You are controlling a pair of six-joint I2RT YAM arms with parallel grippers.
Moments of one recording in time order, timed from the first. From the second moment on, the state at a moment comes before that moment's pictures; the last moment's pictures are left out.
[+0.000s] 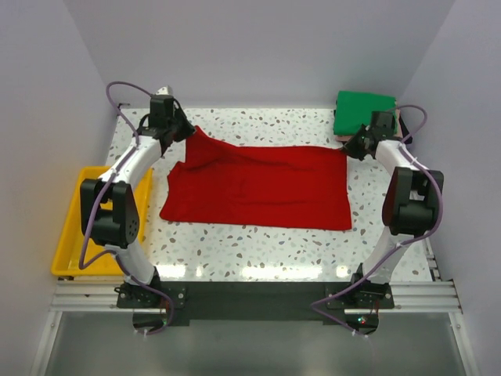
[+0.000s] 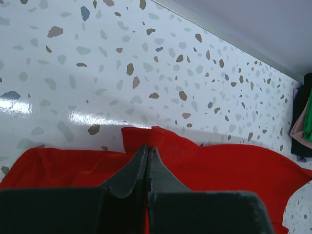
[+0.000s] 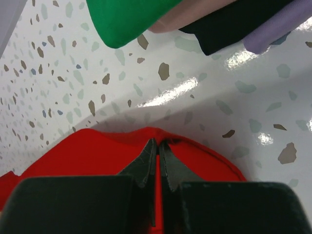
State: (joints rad) left arm -0.13 1.76 1.40 -0.24 0.04 -0.60; right arm -0.13 1.87 1.35 -0.31 -0.19 0.65
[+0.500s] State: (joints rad) left arm -0.11 1.76 1.42 -0.24 0.07 -0.58; right arm -0.15 1.89 1.35 -0.31 -0.20 0.64
